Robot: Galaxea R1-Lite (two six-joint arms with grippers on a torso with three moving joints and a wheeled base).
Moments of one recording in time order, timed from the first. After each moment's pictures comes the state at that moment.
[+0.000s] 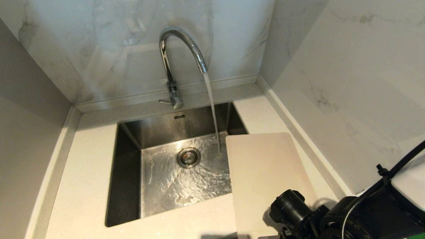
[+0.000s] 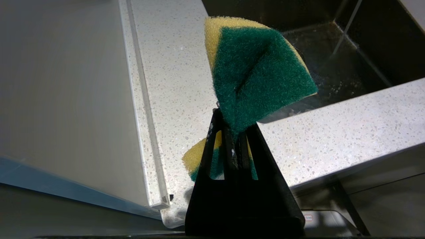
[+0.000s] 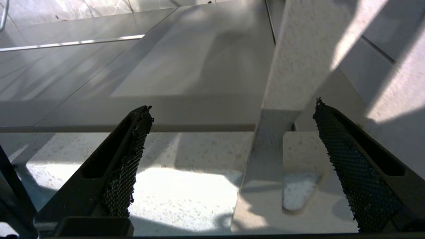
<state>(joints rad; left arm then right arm) 0.00 0.00 0.00 0.00 0.00 -0.01 0.56 1.83 -0.62 0.16 -0.12 -1.16</state>
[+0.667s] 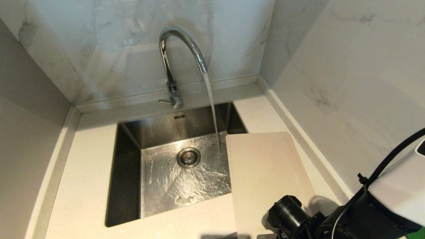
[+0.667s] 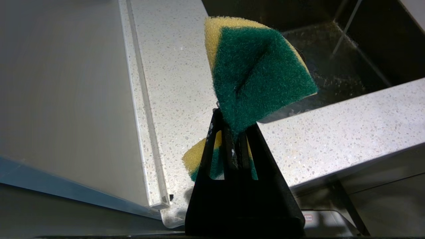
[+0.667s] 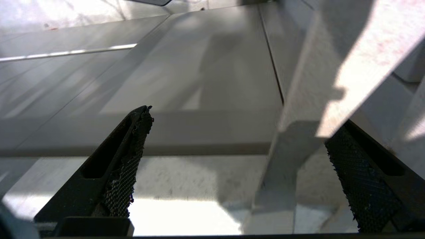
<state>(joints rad) 0.00 0.00 0.00 0.00 0.00 -0.01 0.56 1.89 -0.54 -0.01 -0.12 -1.16</state>
